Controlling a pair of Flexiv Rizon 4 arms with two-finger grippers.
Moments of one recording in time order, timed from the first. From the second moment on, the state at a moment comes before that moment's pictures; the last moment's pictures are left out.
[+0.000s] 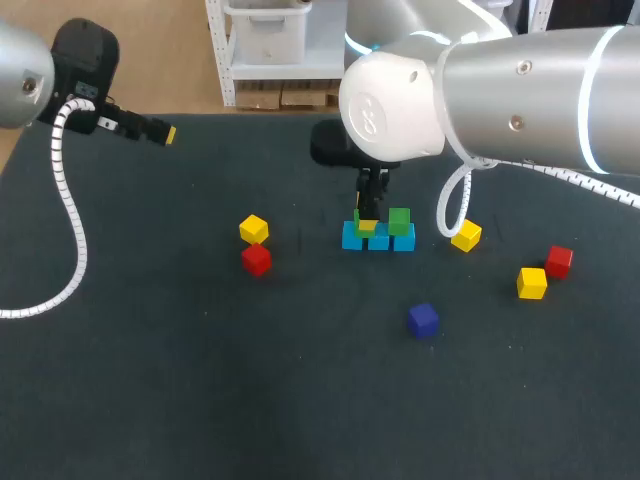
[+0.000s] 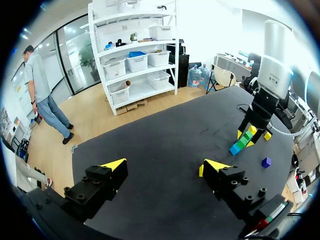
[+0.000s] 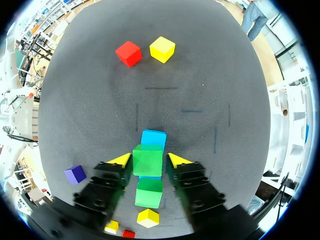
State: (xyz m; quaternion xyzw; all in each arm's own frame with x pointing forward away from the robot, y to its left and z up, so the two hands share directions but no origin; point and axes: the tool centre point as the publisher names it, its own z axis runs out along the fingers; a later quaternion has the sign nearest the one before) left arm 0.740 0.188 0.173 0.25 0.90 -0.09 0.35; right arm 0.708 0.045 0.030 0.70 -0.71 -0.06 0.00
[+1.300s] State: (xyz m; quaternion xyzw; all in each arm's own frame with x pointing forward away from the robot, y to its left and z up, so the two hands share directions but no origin) left arm 0.740 0.188 0.173 0.25 0.90 -0.09 0.35; right arm 0.708 -0.083 0.038 0.50 -0.86 -0.04 0.00
